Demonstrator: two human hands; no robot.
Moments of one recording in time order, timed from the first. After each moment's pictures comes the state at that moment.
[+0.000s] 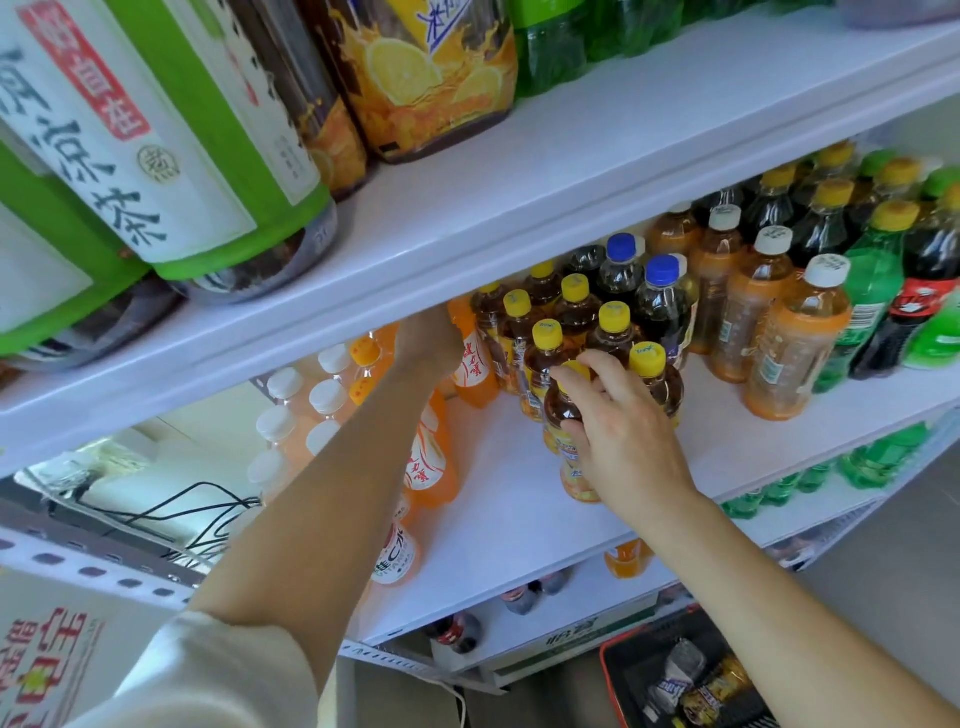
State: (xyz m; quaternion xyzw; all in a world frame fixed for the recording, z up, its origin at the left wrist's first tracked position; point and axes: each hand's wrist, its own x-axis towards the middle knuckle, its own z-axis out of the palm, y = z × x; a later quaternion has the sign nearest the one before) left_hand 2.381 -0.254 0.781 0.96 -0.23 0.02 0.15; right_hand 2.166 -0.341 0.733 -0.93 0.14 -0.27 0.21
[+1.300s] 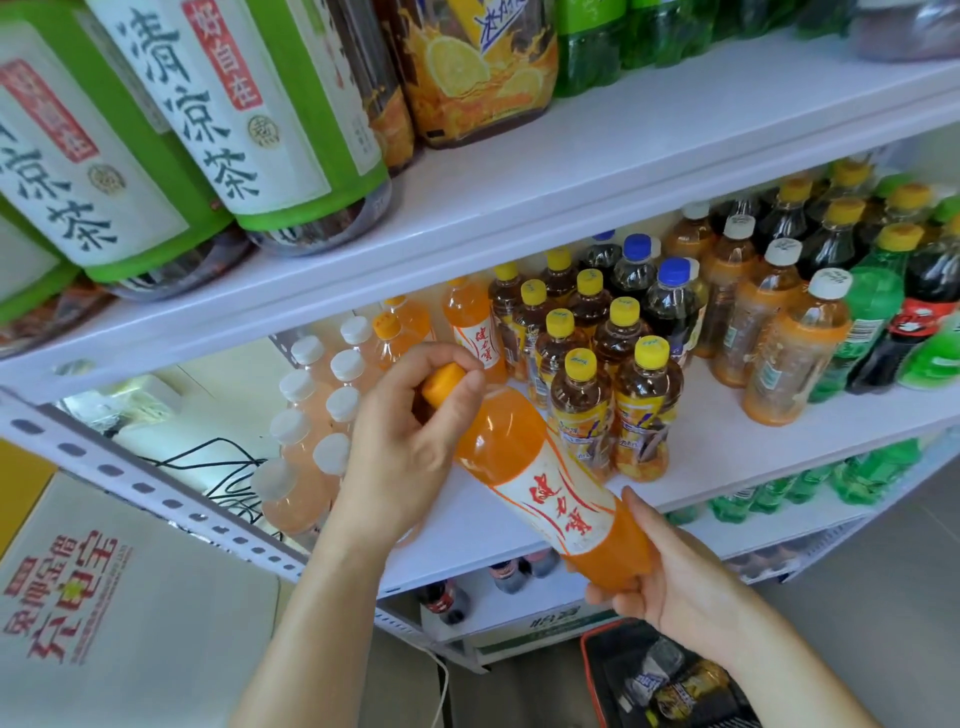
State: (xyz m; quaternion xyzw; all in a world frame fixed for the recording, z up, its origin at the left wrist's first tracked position) left_hand 2.205 -0.153 0.833 0.75 -0.33 0.01 0.57; right_hand 2.074 -0.323 0.690 -0.35 0.24 0.12 0.90
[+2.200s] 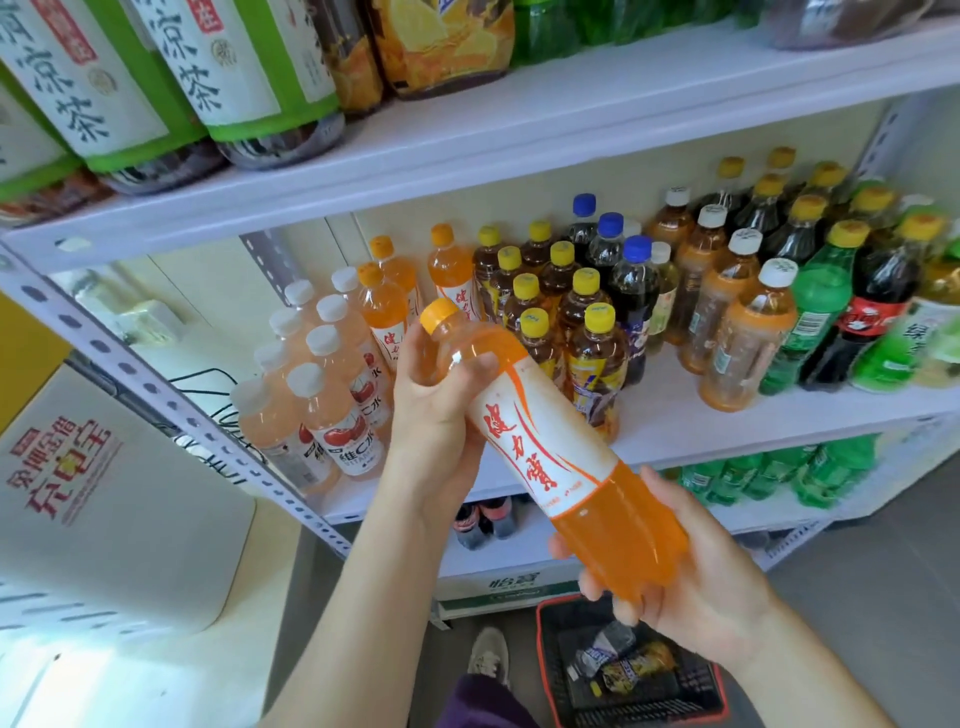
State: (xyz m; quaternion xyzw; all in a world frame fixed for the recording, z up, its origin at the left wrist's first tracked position) left_hand 2.137 -0.212 0.795 0.50 -0.09 -0.14 0.85; right_hand 1.995 -0.362 0.732 -0.32 0.07 0.20 0.92
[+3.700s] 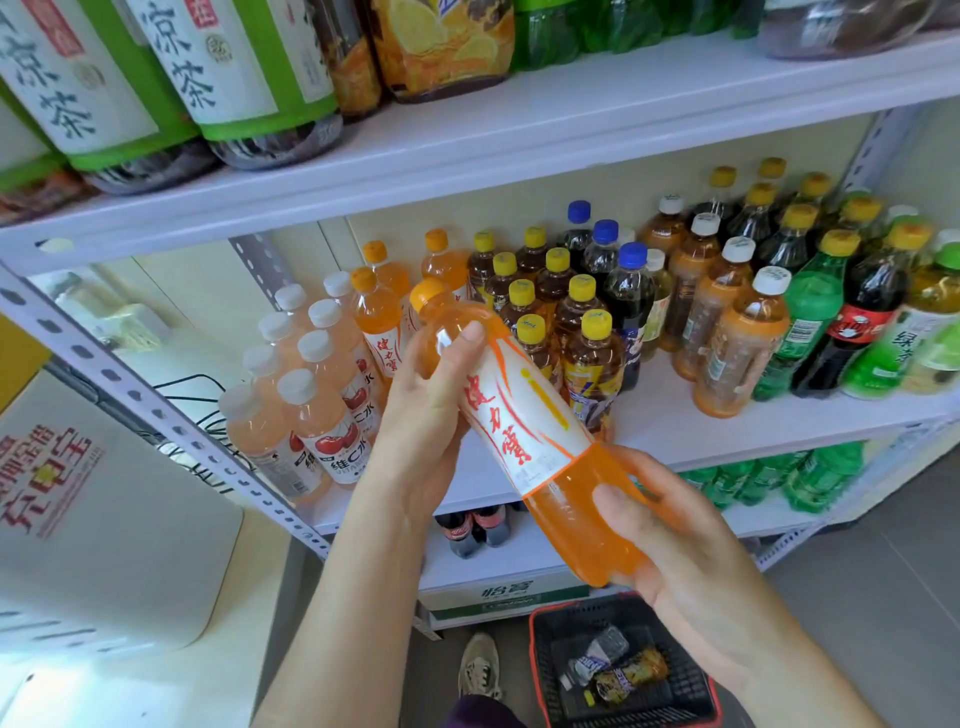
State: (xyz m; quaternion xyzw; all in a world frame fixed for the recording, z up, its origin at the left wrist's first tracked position) left_hand 2.146 -0.206 0.808 0.58 -0.08 -0.19 0.78; right_hand 1.995 -0.343 0.761 -0.53 0.06 -0.01 0.84
